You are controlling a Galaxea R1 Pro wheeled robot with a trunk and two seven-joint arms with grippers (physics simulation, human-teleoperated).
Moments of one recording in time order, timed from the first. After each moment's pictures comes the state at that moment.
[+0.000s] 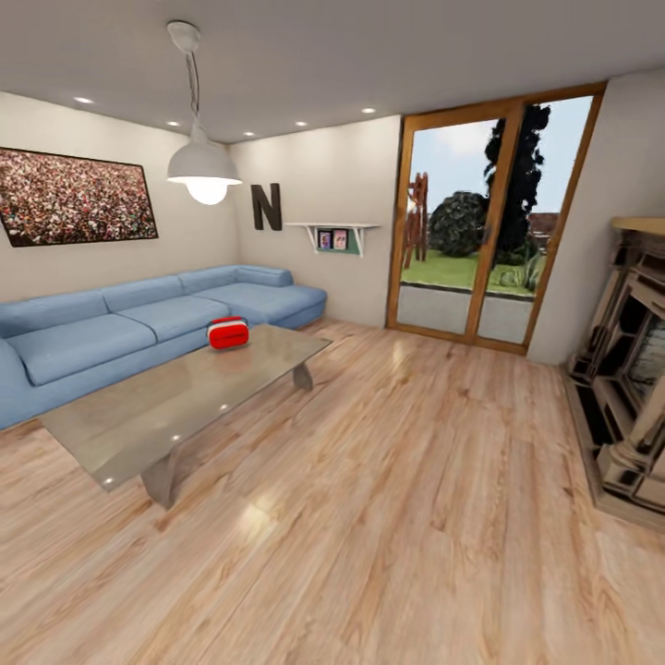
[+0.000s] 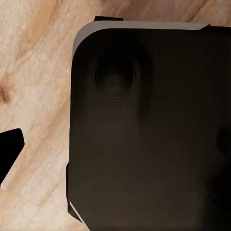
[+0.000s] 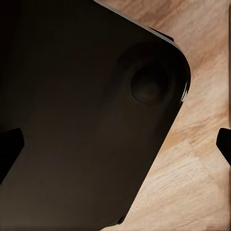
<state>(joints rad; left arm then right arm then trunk) 0.00 0.01 0.00 -0.04 0.08 -0.06 0.00 0.00 0.01 0.41 0.00 -0.02 -0.11 0.01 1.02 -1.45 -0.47</state>
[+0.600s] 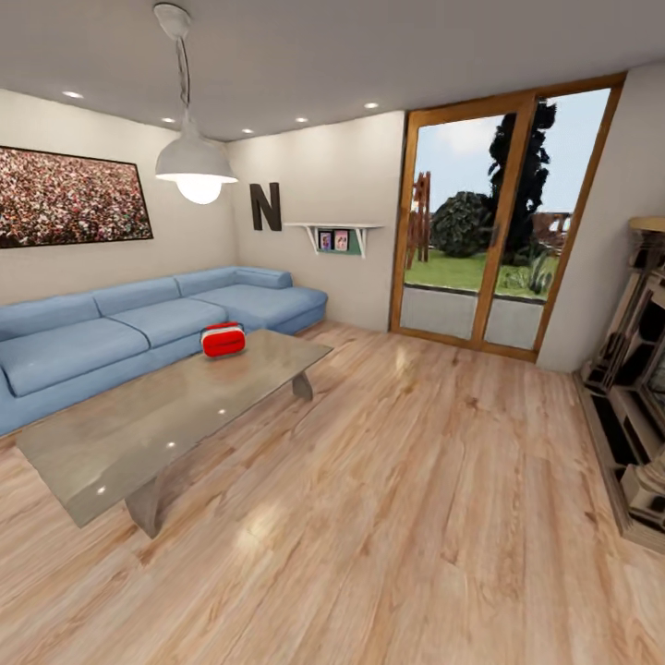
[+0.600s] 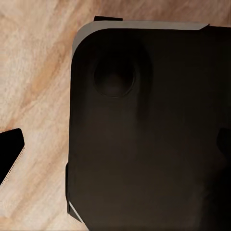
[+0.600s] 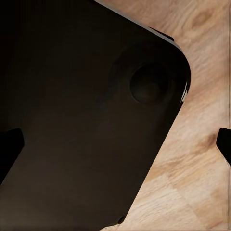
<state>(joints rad) 0.00 0.01 0.00 -0.04 0.09 -0.06 0.00 0.00 0.01 0.41 0.00 -0.02 -0.11 0.01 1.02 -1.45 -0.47</state>
